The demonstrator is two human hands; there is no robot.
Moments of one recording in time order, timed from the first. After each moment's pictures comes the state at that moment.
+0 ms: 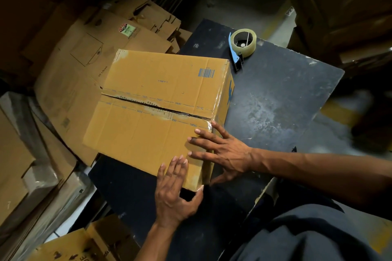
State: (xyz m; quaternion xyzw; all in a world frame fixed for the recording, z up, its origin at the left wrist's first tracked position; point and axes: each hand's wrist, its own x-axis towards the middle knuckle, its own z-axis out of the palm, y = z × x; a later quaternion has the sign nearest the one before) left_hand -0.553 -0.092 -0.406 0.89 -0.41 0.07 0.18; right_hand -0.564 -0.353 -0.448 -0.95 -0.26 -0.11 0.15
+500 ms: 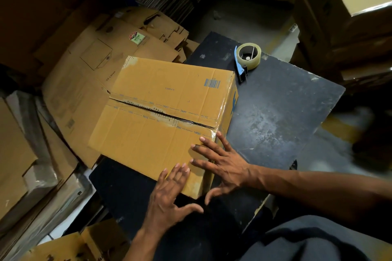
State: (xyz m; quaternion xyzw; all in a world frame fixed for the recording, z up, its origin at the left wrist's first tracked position) left_hand -0.531 -0.068 -0.393 0.86 -0.47 -0.02 0.17; right_hand -0.571 -0.332 -0.446 -0.94 -0.22 -0.16 0.20
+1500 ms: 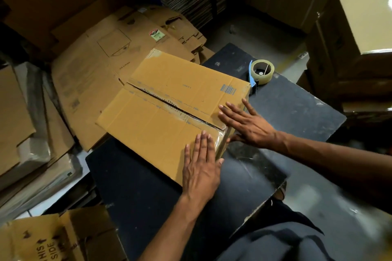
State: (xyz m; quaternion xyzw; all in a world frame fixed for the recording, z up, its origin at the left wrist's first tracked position) left_hand -0.548 -0.190 -0.394 0.95 -0.30 -0.02 0.03; right_hand -0.507 -0.451 -0.416 -0.97 -0.22 -0.09 0.07
